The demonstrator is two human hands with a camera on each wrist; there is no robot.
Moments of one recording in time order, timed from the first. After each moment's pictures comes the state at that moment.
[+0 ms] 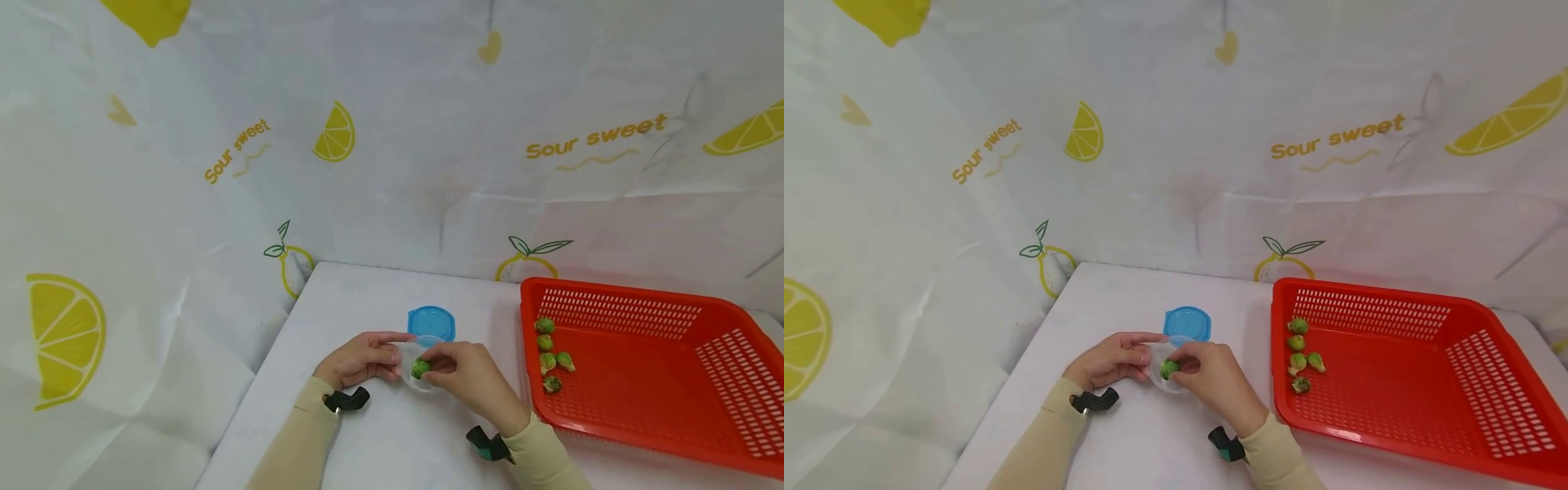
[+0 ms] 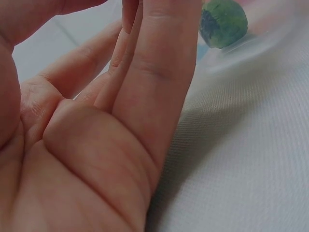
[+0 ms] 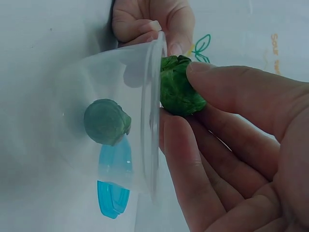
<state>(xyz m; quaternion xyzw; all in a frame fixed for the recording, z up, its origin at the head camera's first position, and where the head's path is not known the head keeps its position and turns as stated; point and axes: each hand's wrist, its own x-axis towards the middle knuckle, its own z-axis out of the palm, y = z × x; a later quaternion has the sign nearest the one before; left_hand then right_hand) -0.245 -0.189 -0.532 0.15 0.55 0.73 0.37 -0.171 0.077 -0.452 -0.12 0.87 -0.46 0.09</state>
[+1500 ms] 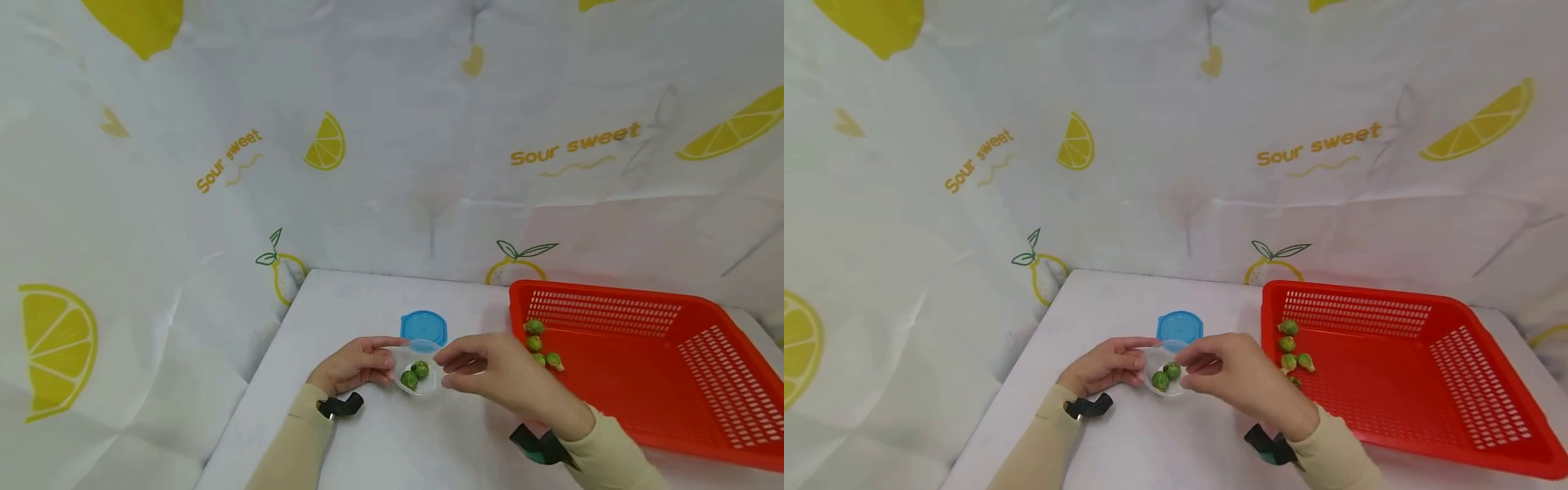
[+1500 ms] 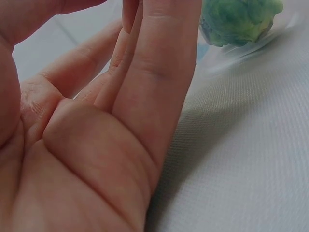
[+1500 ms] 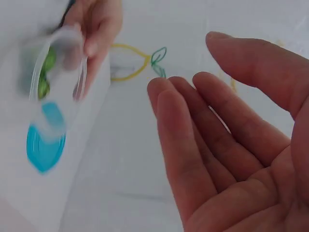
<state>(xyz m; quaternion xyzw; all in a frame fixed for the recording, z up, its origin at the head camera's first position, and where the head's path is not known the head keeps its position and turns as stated) -0.245 -0.188 -0.533 0.16 0.55 0.73 0.37 -0.148 0.128 -0.373 -0.20 0.86 -0.45 0.13</state>
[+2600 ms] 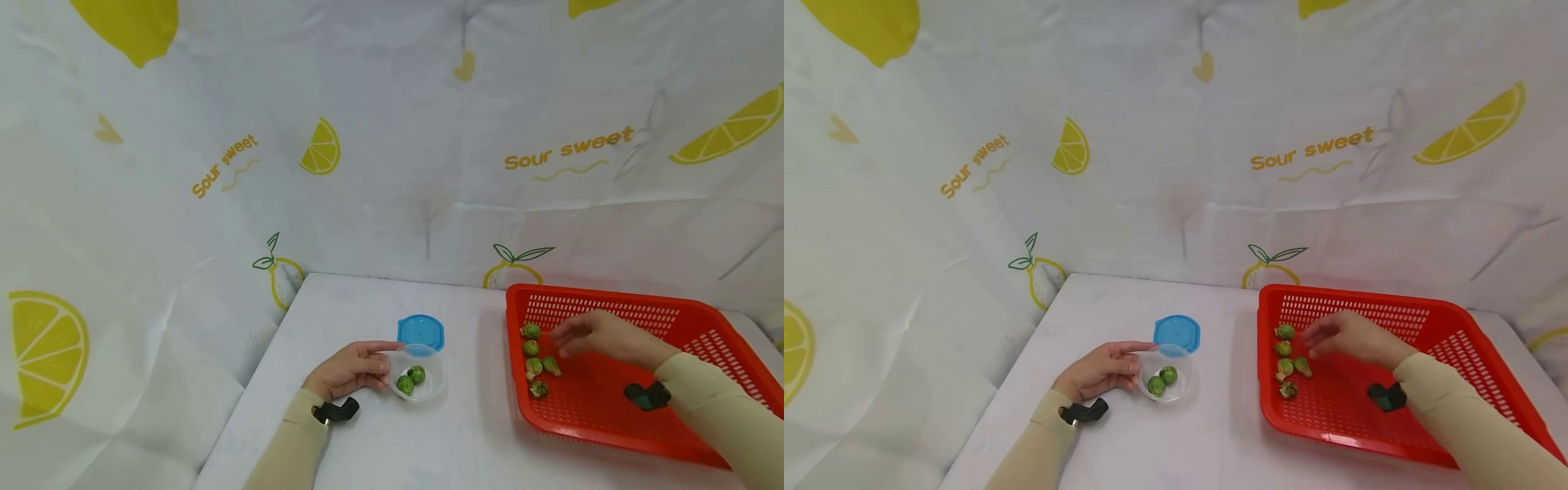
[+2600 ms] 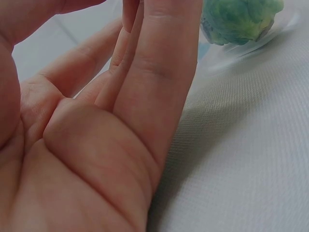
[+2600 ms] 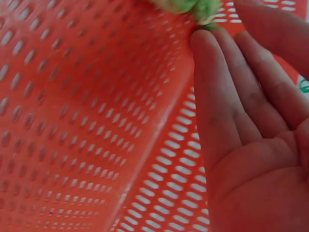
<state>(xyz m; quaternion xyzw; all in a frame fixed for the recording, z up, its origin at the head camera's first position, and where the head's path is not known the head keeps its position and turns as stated) -0.244 -0.188 -0.534 0.16 0.55 0.73 0.37 -0.236 0.328 -0.433 -0.09 0.90 -0.36 0.23</state>
